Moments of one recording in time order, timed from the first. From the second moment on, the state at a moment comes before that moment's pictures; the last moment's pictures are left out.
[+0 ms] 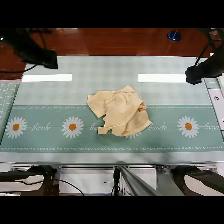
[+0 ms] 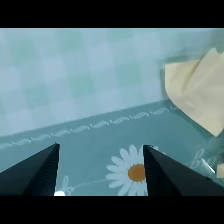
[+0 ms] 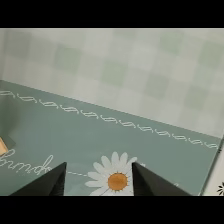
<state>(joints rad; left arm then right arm) -0.09 -1.48 1.78 1.47 -1.62 -1.45 0.08 -1.24 1.54 -1.66 1.57 1.39</state>
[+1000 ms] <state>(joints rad) -0.02 -1.68 1.19 0.79 -1.27 -1.19 -0.09 -1.24 1.24 -1.34 1.49 1.33</state>
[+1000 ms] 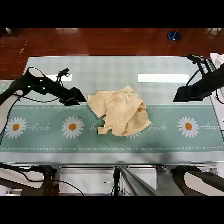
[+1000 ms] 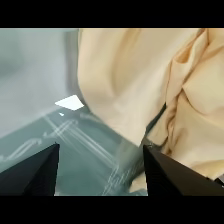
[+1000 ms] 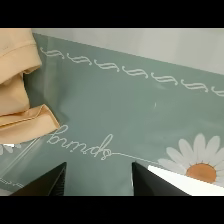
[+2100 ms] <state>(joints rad) -0.18 -1.81 1.37 0.76 -1.25 -1.25 -0.07 -1.24 1.17 -0.84 1.50 1.31</state>
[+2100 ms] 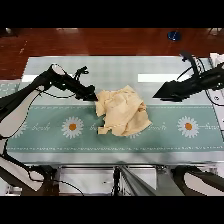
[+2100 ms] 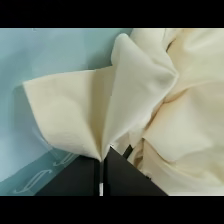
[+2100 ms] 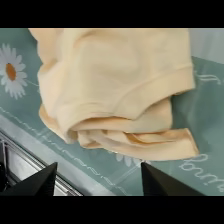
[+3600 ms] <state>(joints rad) 0.08 -1.04 1.83 1.02 -1.34 -1.24 -0.05 -0.94 1.70 -0.87 1.31 1.49</state>
